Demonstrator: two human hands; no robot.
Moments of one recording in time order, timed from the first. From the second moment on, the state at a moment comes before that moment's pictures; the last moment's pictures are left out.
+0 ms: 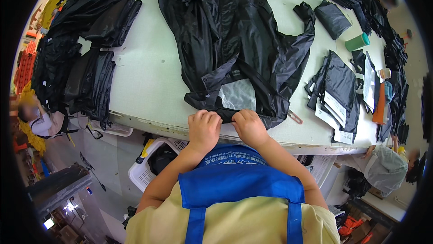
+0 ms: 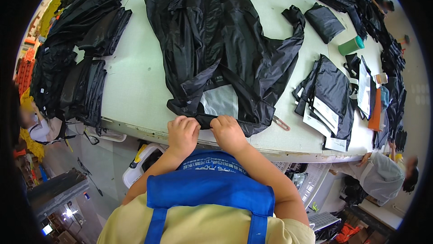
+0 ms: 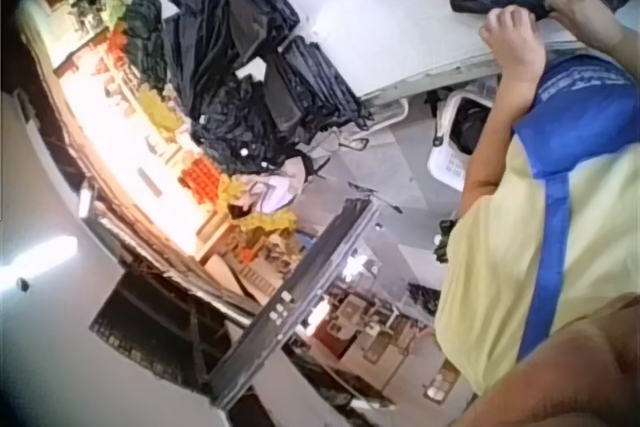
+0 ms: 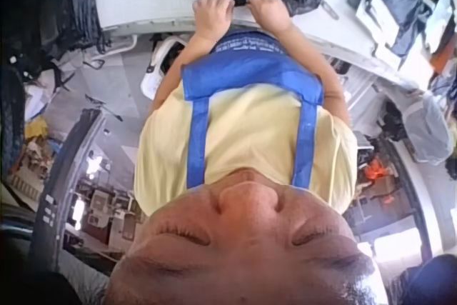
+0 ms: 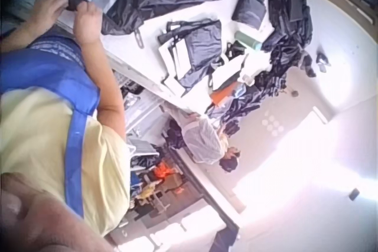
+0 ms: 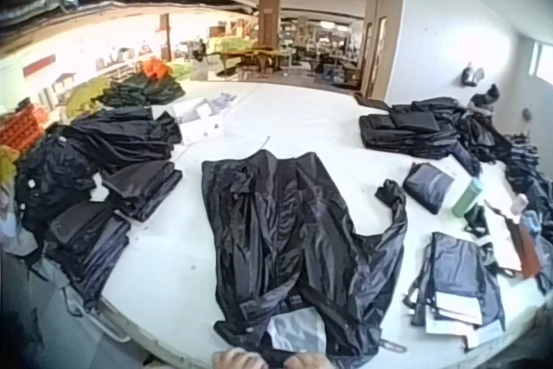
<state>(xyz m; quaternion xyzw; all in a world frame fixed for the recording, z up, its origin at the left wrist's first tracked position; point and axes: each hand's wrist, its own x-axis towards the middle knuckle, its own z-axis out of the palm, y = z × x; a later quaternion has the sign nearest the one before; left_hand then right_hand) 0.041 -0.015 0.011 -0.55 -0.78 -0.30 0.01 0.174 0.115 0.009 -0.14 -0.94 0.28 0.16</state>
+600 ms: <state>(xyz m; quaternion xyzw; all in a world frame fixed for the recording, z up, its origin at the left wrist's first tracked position) 0.039 -0.018 0.011 -0.54 -0.79 -0.30 -0.02 0.173 0.111 0.013 -0.16 -0.94 0.29 0.11</state>
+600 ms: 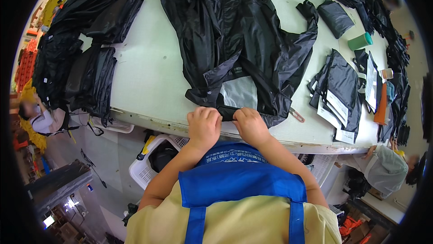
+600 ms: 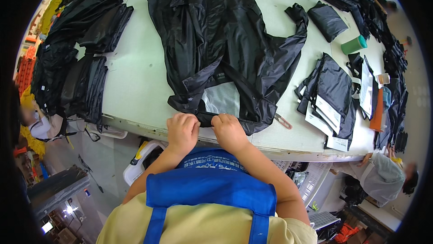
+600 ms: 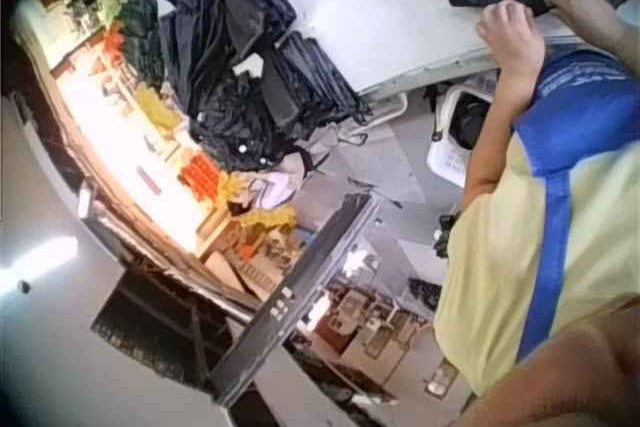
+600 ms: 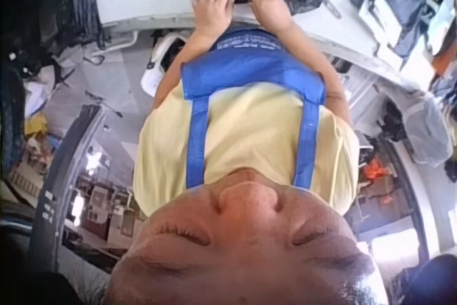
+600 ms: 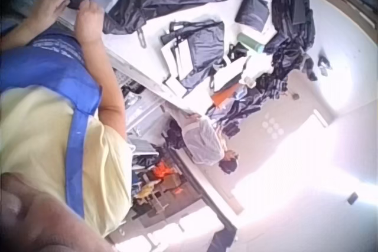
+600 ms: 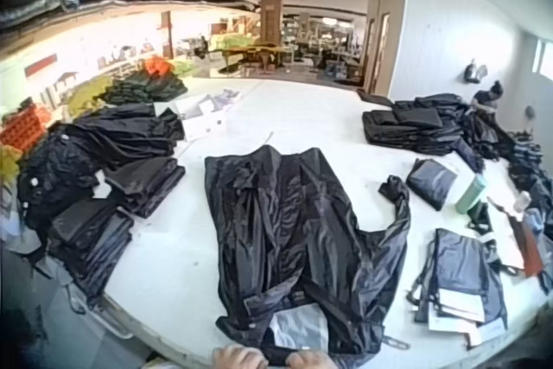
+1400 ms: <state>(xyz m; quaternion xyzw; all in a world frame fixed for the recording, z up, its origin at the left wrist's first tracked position) 0.026 -0.024 0.000 -0.53 -0.79 -0.30 -0.05 0.177 0.113 -0.001 -0.20 -0.89 0.37 0.18</state>
